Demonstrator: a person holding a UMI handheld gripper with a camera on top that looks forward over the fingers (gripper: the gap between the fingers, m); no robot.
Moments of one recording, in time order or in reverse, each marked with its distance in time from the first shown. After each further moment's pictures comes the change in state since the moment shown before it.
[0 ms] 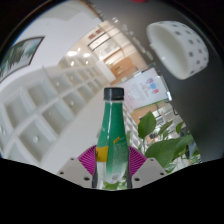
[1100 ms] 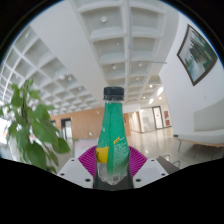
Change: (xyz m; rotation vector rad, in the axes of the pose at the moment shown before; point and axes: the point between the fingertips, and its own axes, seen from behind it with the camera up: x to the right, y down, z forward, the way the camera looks) arm -0.182 -0.162 -0.048 0.135 0.386 -1.996
